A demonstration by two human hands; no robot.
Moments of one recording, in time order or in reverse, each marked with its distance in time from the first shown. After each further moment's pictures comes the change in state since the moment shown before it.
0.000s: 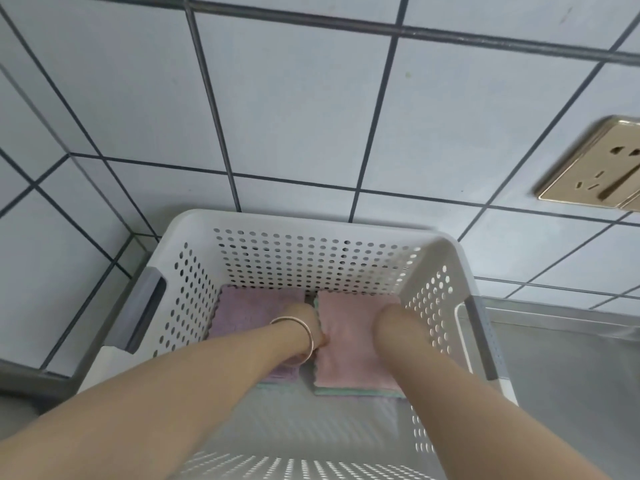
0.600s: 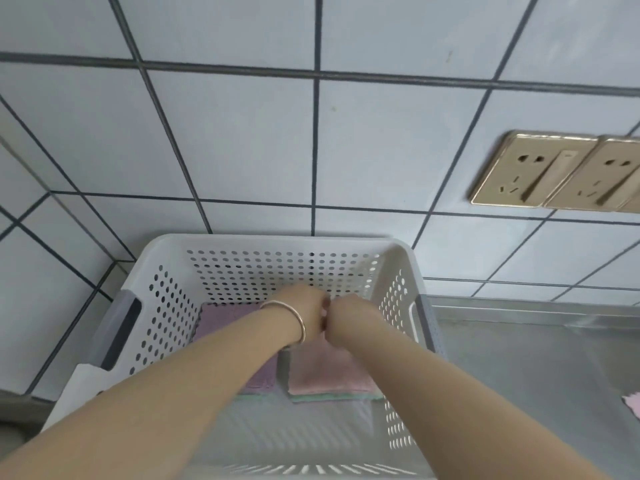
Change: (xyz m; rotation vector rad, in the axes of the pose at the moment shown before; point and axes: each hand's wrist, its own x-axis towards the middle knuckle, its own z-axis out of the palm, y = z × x) left_hand -0.023 0.037 -0.045 0.251 0.196 0.253; right_hand -0.018 -0.017 -0.037 0.098 0.069 -0.137
